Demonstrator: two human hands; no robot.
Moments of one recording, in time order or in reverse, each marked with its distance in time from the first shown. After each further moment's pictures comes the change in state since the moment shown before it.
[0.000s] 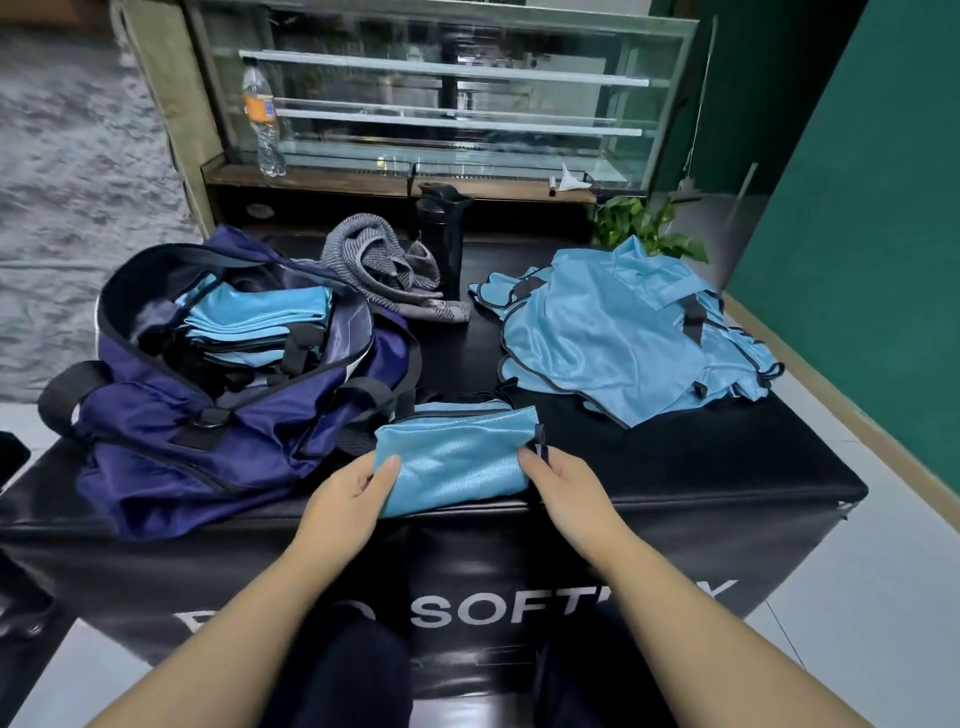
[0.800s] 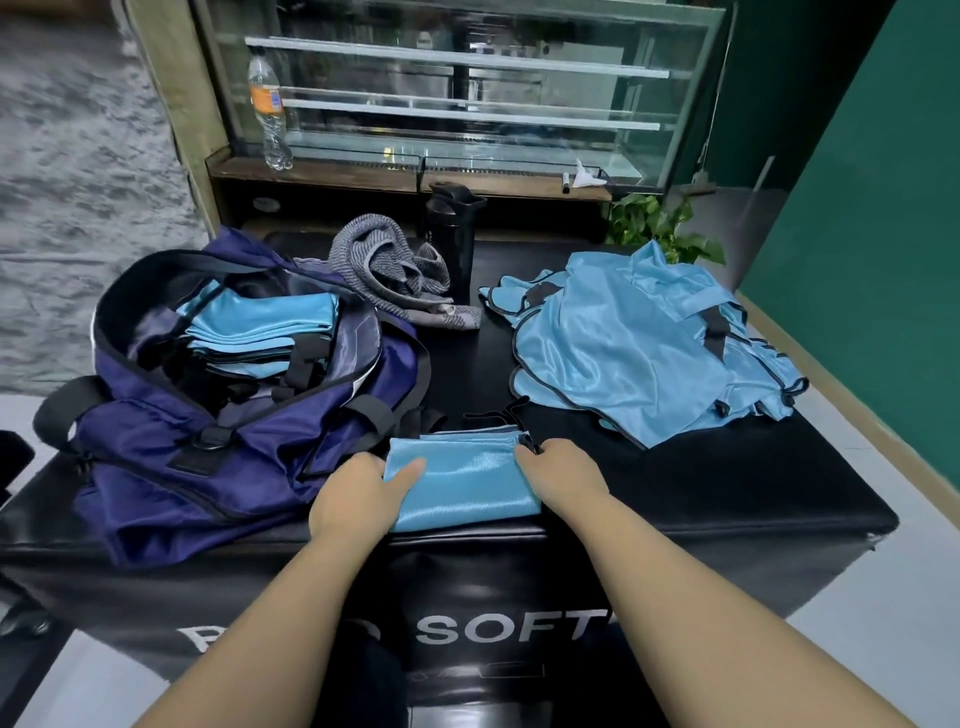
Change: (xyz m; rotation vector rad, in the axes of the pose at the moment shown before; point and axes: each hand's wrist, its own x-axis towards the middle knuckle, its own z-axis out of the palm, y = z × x) left_hand 0.039 0.020 0.008 0.460 0.124 -0.314; right_hand 0.065 -0.020 0.010 -0.554 0.071 0.305
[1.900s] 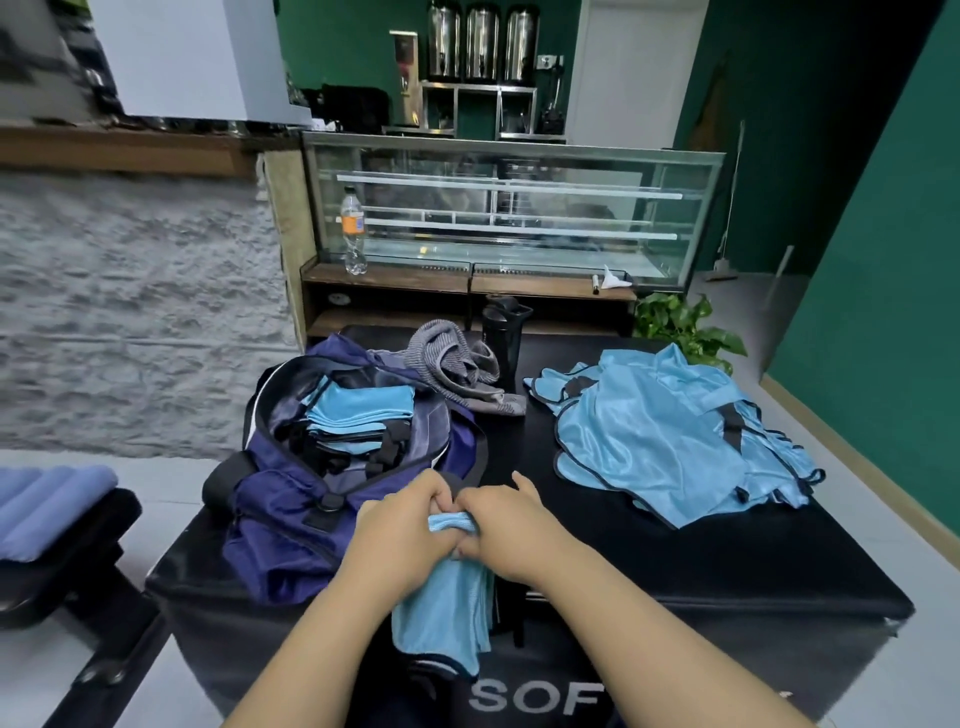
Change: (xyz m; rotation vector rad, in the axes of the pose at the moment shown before) left_hand -0.061 0.015 -0.118 -0.122 0.036 0.438; right_hand -0.114 -0.126 -0.022 -0.414 -0.091 -0.772
